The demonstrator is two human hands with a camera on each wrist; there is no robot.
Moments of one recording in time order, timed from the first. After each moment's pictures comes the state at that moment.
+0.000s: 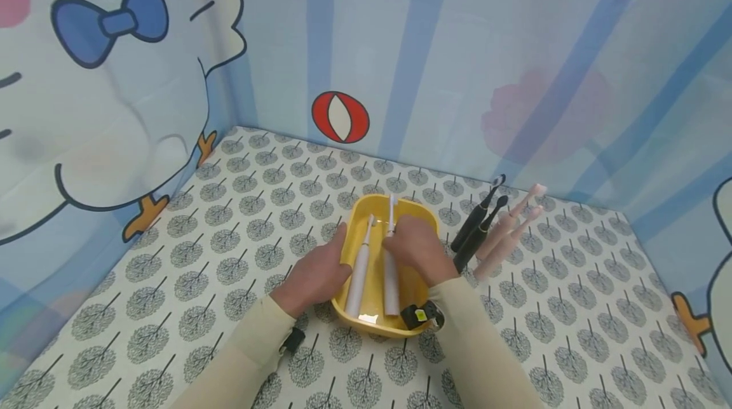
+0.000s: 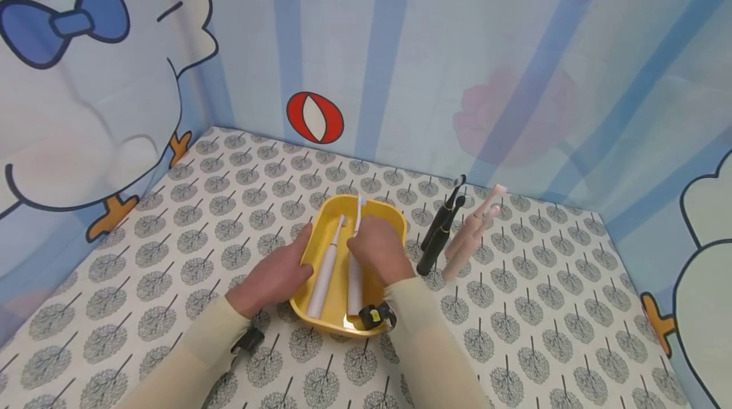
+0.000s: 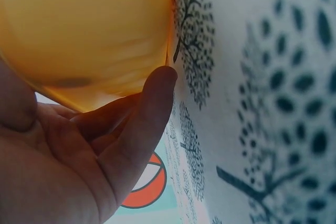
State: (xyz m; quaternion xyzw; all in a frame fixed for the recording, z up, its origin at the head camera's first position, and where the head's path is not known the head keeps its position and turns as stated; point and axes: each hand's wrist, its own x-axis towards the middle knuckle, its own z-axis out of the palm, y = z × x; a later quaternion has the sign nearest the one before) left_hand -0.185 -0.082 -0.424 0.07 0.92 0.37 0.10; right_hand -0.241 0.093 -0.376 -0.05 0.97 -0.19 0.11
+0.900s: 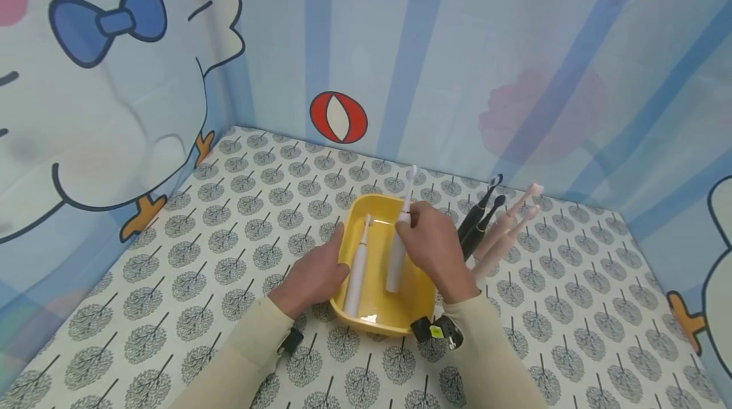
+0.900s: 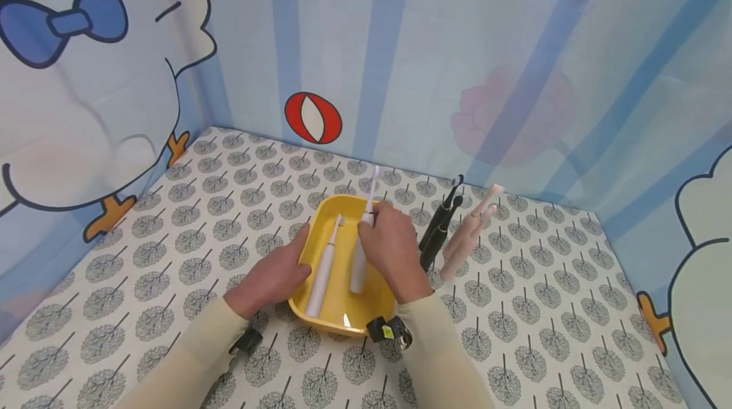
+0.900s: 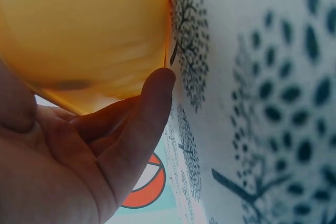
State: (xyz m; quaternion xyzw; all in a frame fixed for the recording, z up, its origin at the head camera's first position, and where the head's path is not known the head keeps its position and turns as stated) left_hand -0.184 -0.082 -0.425 0.06 0.93 0.36 0.09; right_hand -0.216 0.111 -0.354 -0.04 0.95 -0.30 -0.03
